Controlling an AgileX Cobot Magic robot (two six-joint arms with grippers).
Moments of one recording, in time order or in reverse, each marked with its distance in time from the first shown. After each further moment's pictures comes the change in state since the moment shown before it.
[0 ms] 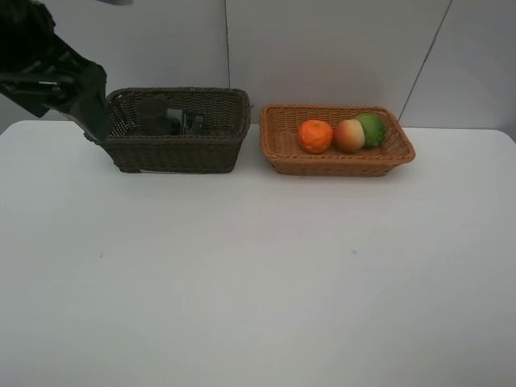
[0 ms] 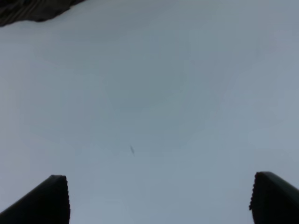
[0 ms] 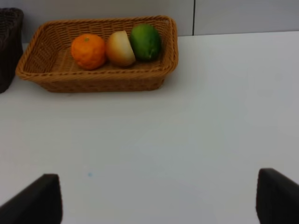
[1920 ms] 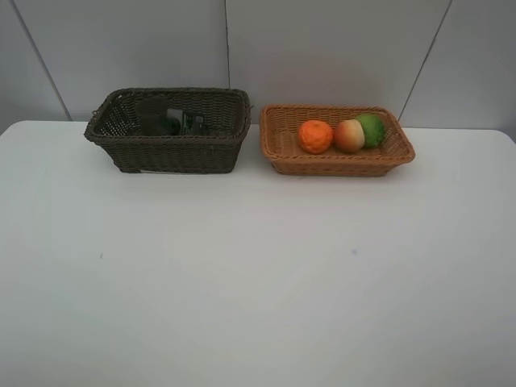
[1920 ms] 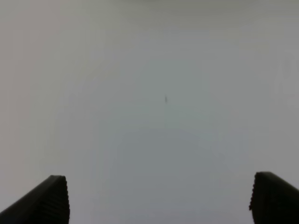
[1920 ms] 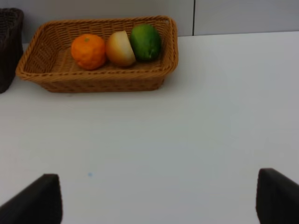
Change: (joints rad) left arm 0.338 -1.286 0.677 -0.096 0.050 -0.007; right arm 0.000 0.000 0.000 0.000 0.000 0.000
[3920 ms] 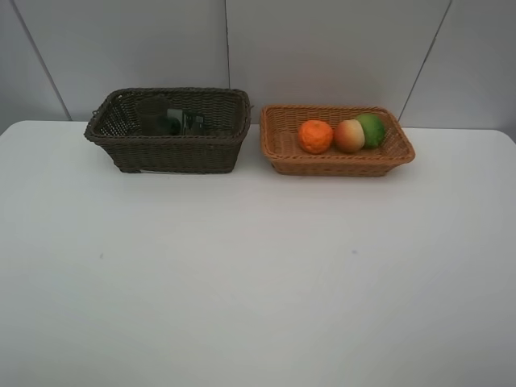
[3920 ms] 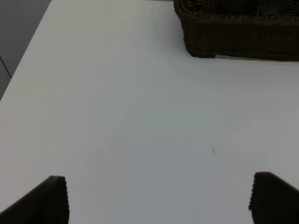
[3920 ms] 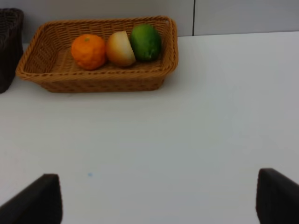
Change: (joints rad) left arm 0.057 -0.097 0.042 0.122 -0.096 -0.083; right arm 0.000 0.000 0.000 0.000 0.000 0.000
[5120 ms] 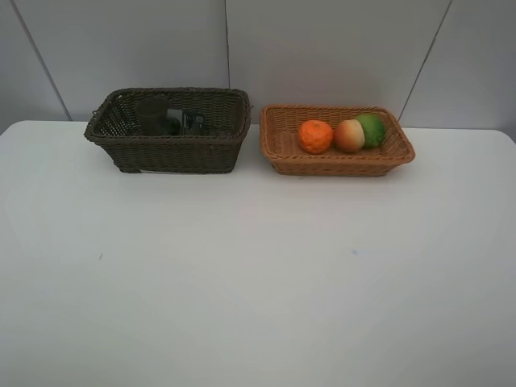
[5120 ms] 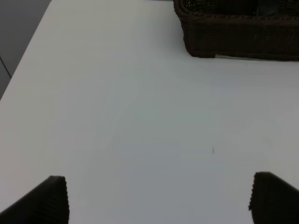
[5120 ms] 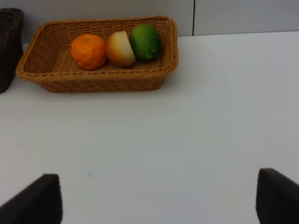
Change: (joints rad) left arm 0.000 0.000 0.000 0.000 0.000 0.000; right arm 0.000 0.000 0.000 0.000 0.000 0.000
